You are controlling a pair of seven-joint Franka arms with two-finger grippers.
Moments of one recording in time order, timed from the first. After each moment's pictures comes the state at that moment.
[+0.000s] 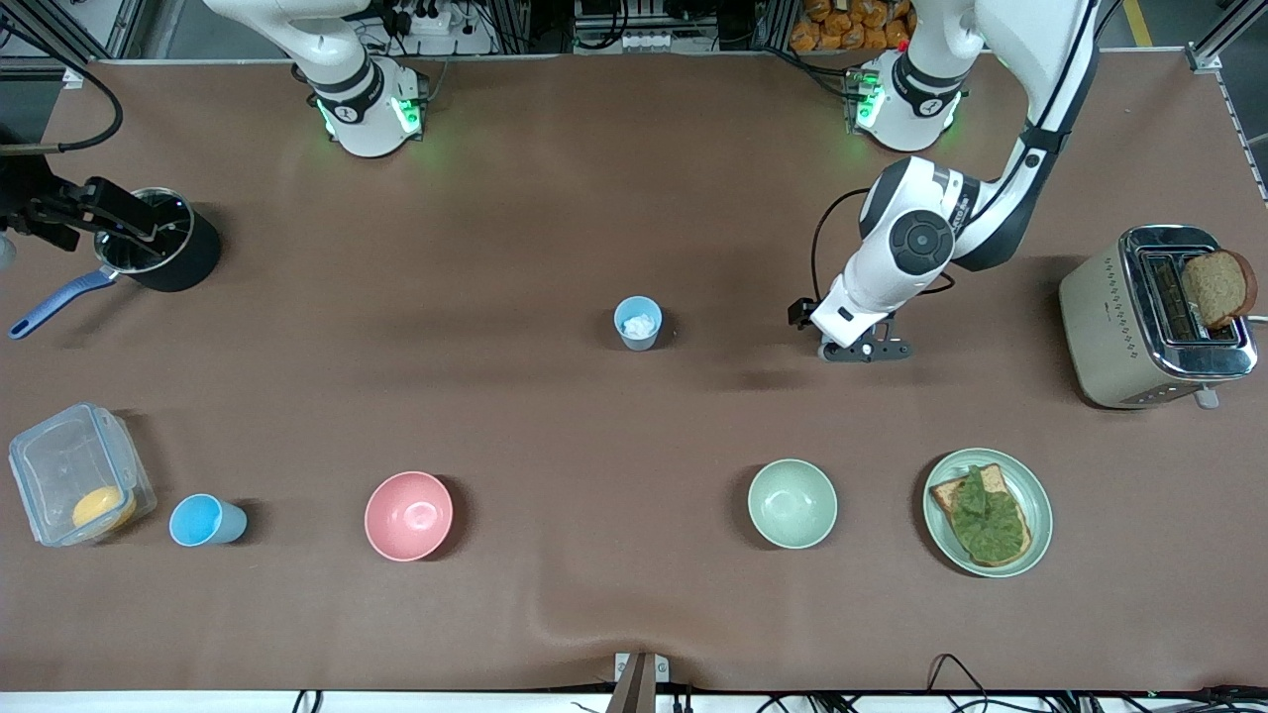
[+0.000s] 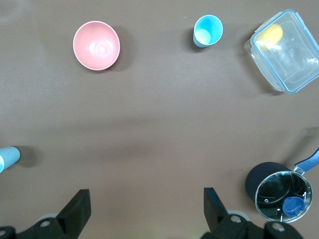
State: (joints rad) left arm -0.17 0.26 -0.25 -2.25 -0.02 2.39 -0.43; right arm 0.04 0.01 -0.02 -1.47 0.02 1.45 0.09
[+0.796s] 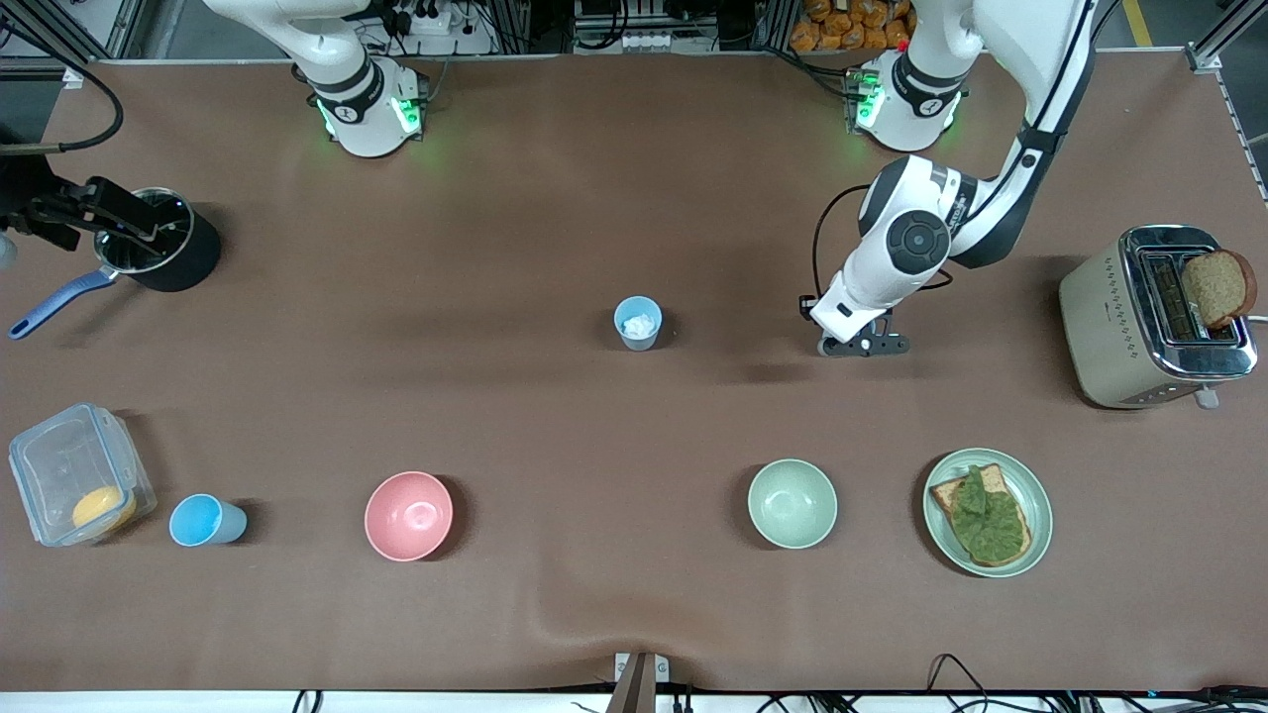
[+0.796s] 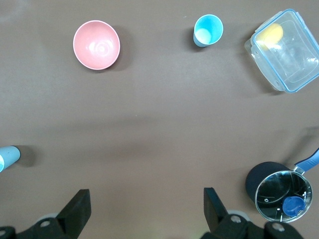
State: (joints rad) left arm -0.17 0.25 -0.25 -2.27 -0.02 2.39 -0.43; right arm 0.04 0.01 -0.02 -1.47 0.02 1.45 0.09
